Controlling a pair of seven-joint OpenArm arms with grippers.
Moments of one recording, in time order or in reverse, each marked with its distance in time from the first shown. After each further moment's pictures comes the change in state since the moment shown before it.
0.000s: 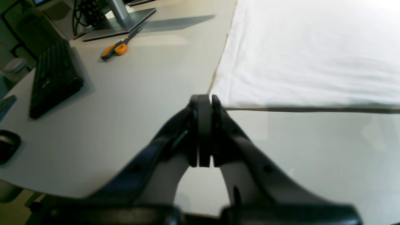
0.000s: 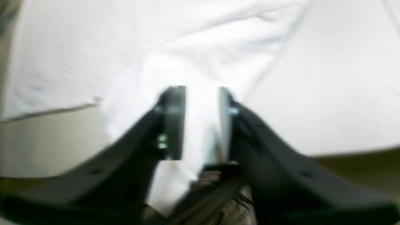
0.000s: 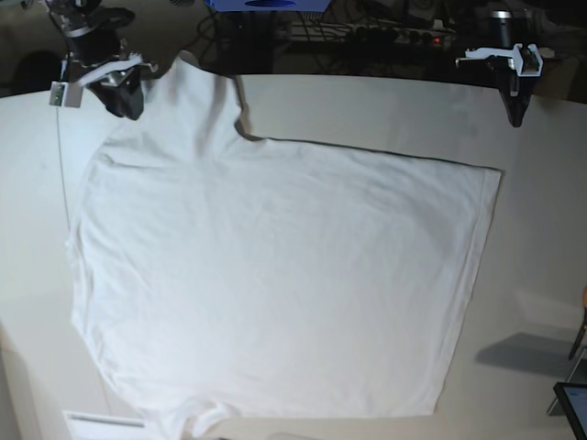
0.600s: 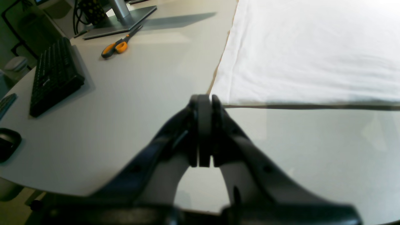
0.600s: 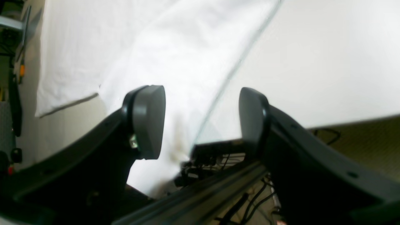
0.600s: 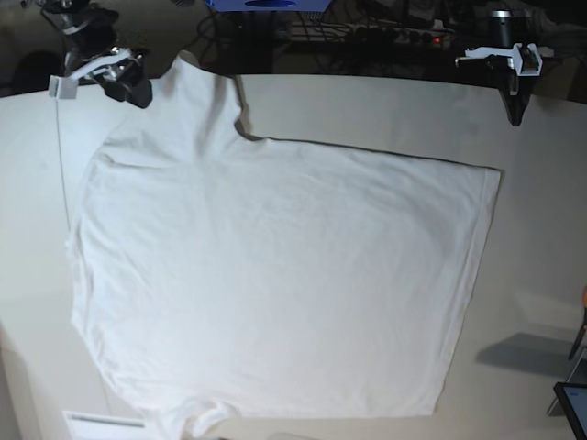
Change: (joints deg) left arm 0.0 0.0 0.0 -0.4 0.0 0.0 0.0; right arm 1.2 3.6 0.6 -11.4 12.8 5.3 -3.1
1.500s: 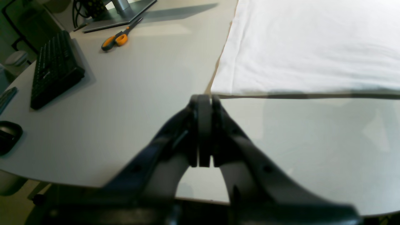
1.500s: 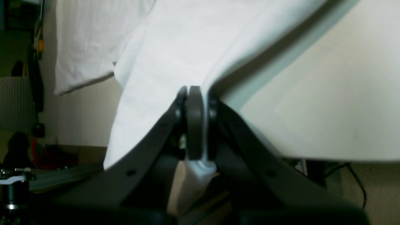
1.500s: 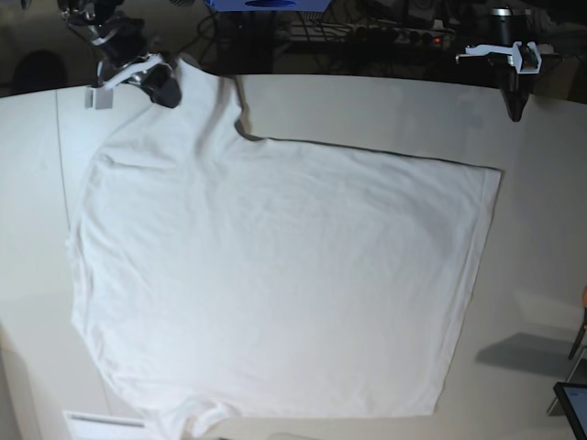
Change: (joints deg) left arm 0.0 -0.2 0.1 -1.6 0.0 0.0 0.0; right arm 5.1 0.0 -8.2 -2.2 -0.2 -0.5 -3.6
